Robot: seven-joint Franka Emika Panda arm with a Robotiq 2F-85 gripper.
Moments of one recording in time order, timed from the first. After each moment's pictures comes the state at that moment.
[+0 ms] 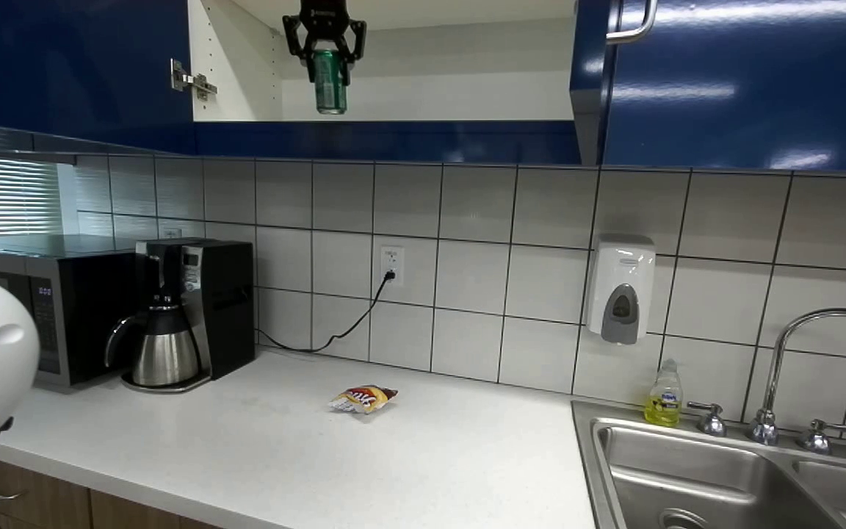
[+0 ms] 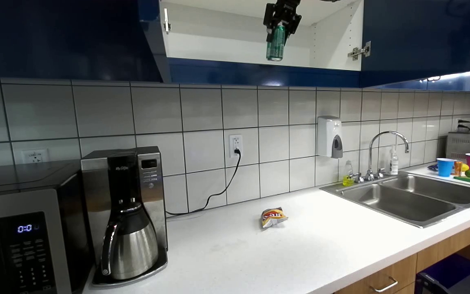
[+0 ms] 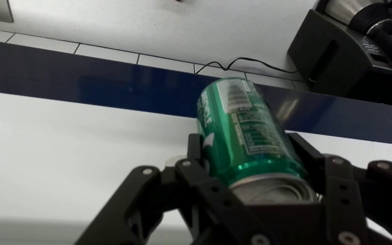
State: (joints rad) arm 0.02 -0.03 -0.01 -1.28 0.10 1.69 -0.26
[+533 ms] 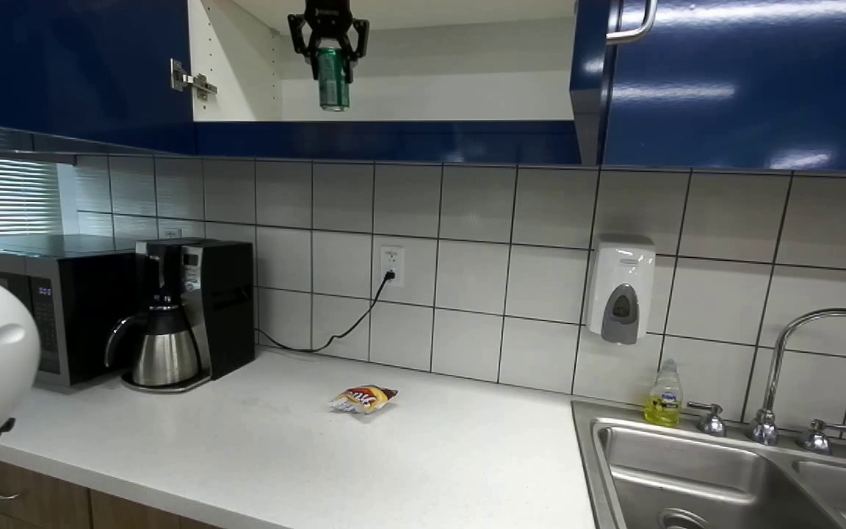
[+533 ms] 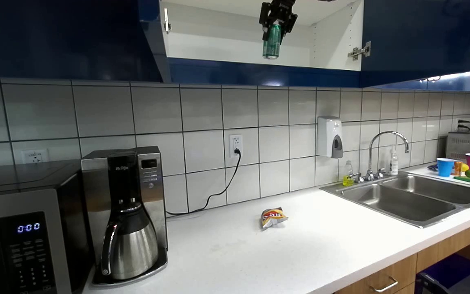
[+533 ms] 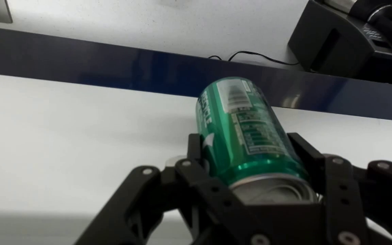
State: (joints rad) arm 0.03 0.08 -0.01 -1.11 0.10 1.63 -0.21
